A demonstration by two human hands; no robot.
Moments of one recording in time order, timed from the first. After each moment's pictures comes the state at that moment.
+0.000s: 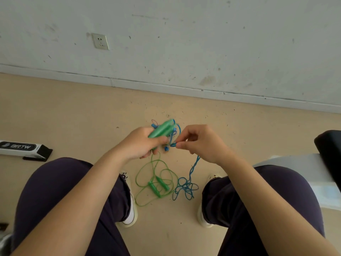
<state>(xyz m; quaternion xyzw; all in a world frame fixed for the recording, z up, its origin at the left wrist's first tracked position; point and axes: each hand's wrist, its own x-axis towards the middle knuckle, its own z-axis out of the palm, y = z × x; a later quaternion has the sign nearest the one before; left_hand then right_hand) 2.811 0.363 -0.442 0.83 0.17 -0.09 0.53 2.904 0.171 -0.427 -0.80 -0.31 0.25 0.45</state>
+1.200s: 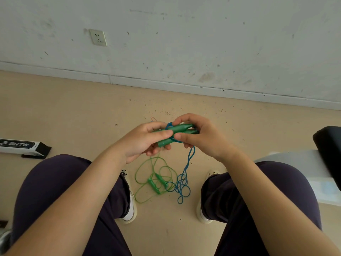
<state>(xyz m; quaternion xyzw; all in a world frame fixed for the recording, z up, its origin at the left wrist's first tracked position) 2.809 0.352 -0.435 0.68 0.10 -0.11 0.71 2.907 0.168 -0.424 -0.70 -0.32 0.29 0.57</state>
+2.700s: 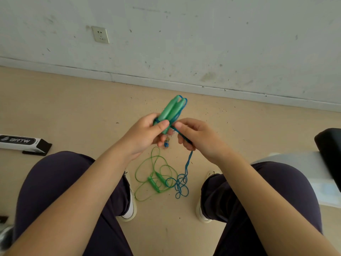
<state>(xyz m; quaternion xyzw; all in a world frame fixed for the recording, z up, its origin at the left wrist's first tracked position) 2.814 0.345 -0.436 0.66 0.13 0.02 0.74 2.897 0.181 -0.430 -0.71 -0.23 0.33 0.58</state>
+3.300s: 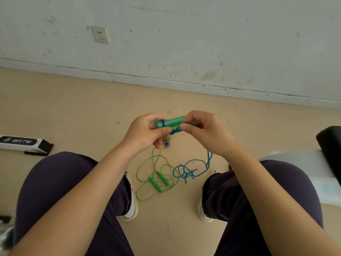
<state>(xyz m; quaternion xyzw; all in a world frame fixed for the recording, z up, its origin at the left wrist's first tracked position) 2.820 0.351 -0.450 0.74 0.19 0.07 0.64 2.906 0.169 -0.414 -0.80 -0.35 0.16 0.46</state>
